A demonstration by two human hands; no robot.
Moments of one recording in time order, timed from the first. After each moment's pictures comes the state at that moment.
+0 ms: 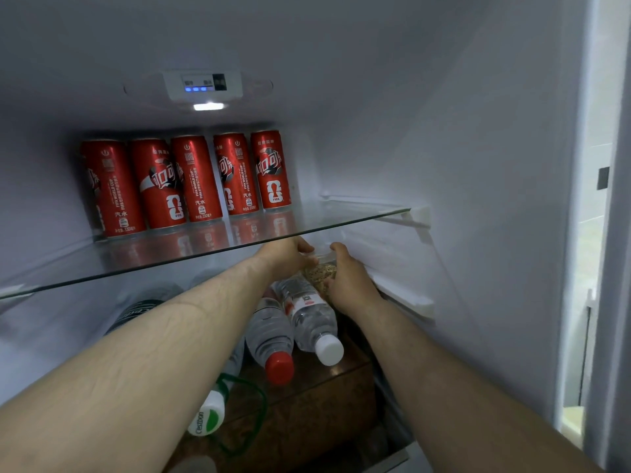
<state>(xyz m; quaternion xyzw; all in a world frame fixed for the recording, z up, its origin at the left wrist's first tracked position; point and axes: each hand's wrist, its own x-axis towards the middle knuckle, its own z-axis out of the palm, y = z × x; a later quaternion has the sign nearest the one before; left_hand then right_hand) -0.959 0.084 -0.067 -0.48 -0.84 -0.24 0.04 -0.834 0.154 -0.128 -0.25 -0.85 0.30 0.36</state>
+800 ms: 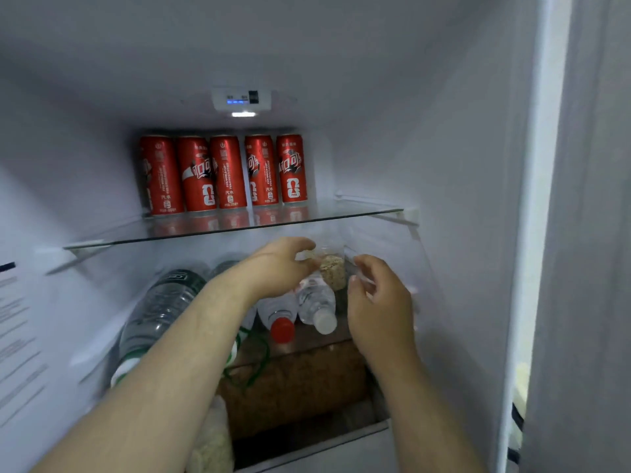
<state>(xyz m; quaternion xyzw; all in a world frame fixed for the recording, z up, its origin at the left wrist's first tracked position) -0.845 -0.022 -0.053 -0.46 -0.84 -0.27 0.03 -0.719 0.063 -0.136 -0.18 -0.72 0.40 0.53</state>
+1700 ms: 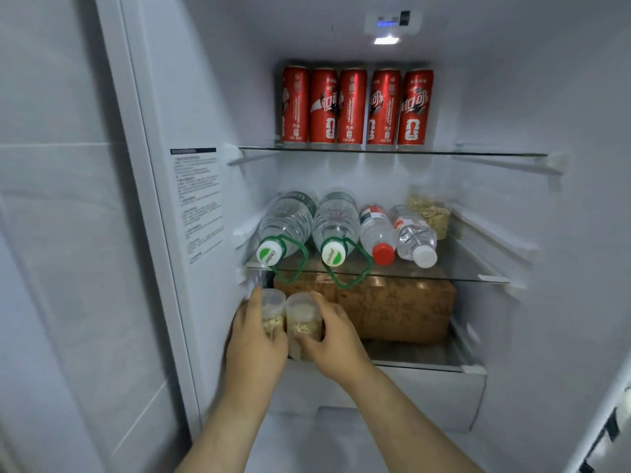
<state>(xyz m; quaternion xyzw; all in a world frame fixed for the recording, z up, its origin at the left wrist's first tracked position) -0.806 -0.190 -0.278 -0.11 -0.85 -0.46 0.23 -0.795 -0.046 -0.292 0.01 -0.88 0.42 0.20</state>
